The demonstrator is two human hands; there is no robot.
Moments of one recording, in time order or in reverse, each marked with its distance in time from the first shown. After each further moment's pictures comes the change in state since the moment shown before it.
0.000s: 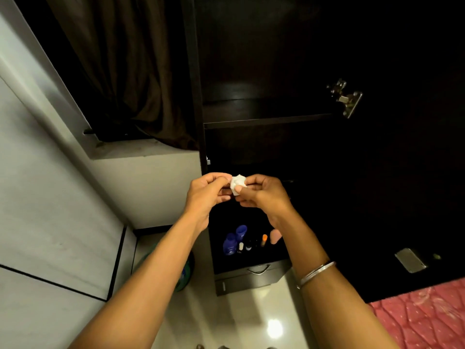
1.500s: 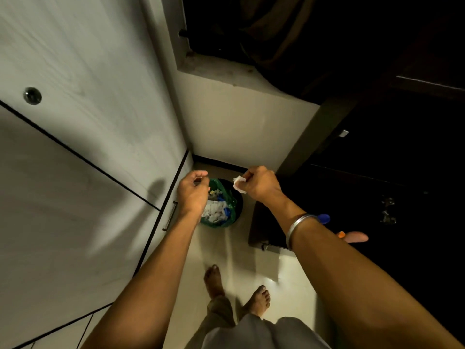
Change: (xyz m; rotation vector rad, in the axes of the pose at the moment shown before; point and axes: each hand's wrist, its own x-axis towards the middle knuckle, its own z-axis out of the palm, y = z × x) left_hand 0.030 -0.131 -0.238 0.208 0.751 -0.154; right_hand 0.120 0.158 0.209 -1.073 -0.362 0.031
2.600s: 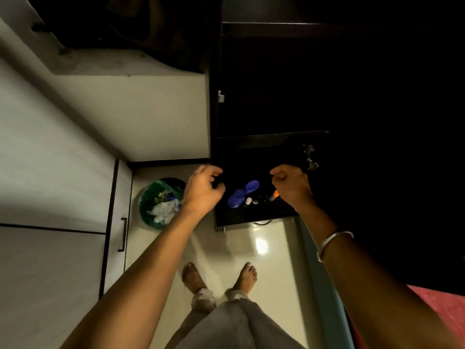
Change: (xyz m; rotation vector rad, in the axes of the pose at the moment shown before) left_hand -0.084 -0.008 0.159 0.554 -0.593 0.559; right_hand -0.093 0.232 -0.094 0.212 0.384 0.347
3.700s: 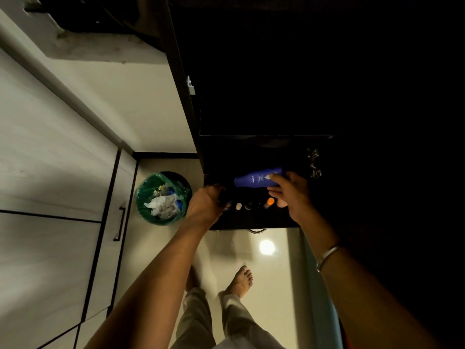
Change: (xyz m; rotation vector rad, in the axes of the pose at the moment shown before) left_hand 0.005 -0.003 0.076 0.312 -0.168 -0.132; right_hand 0.047 0.052 0.010 0.807 -0.181 0.263
